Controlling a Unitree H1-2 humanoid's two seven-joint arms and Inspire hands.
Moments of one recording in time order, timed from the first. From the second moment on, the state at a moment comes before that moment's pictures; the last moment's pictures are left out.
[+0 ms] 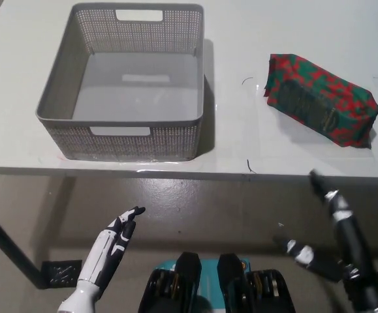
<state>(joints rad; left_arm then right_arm) 0.00 0.12 -0.13 -0.03 0.17 -0.04 -0.04 -0.02 -0.13 0.06 -0.18 -0.17 -0.28 0.01</state>
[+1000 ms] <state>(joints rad) 0.09 0.11 -0.14 -0.03 0.19 -0.06 -0.04 -1.01 -0.41 0.24 0.45 -0.48 0.21 0.21</state>
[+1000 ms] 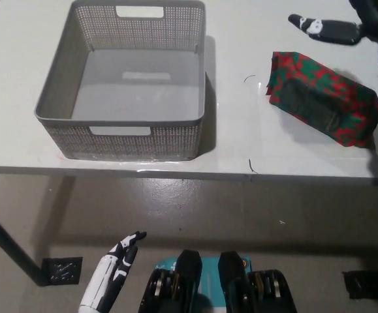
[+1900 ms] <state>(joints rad) 0.09 0.11 -0.14 -0.04 0.20 -0.10 -0.04 -1.22 -0.41 0.42 1.03 -0.49 0.21 0.41</state>
